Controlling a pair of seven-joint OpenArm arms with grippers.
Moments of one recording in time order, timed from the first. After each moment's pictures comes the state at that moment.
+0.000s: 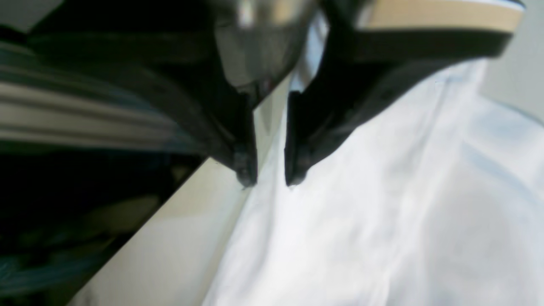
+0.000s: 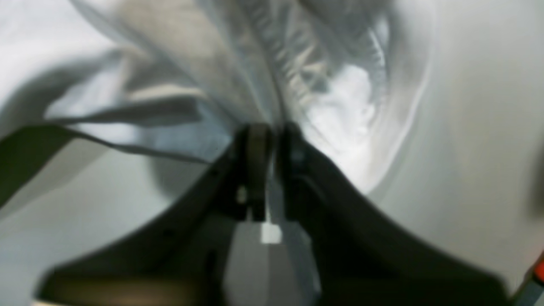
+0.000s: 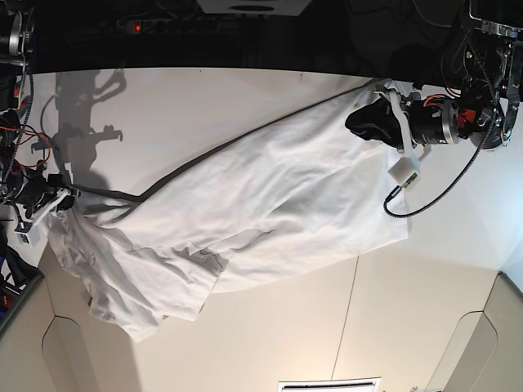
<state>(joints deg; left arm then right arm) 12.6 -25.4 -3.1 90.0 -51.9 -37.2 60.4 15.5 27.2 6.4 52.2 25.3 25.7 -45.3</state>
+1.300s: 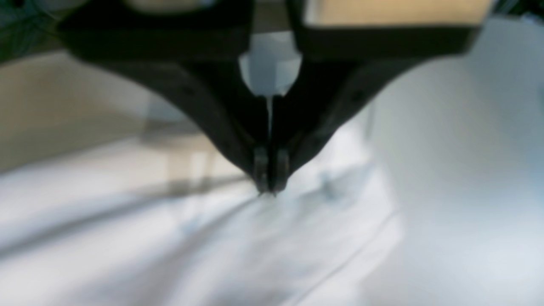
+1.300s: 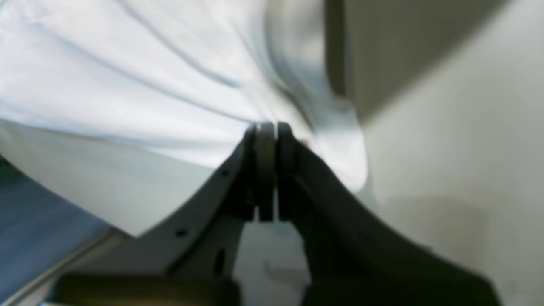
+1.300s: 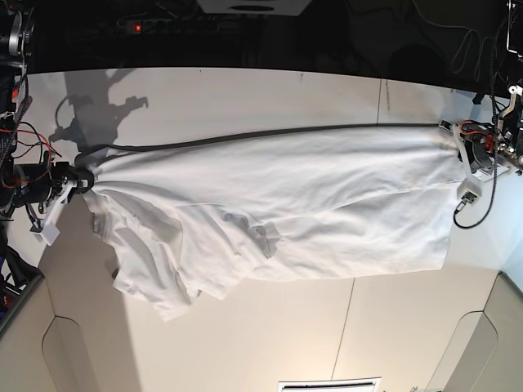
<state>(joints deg) 5.3 -36.8 0.4 75.7 -14.7 -19.5 46.8 15.5 27.5 6.5 61.3 42.7 30.0 -73.6</state>
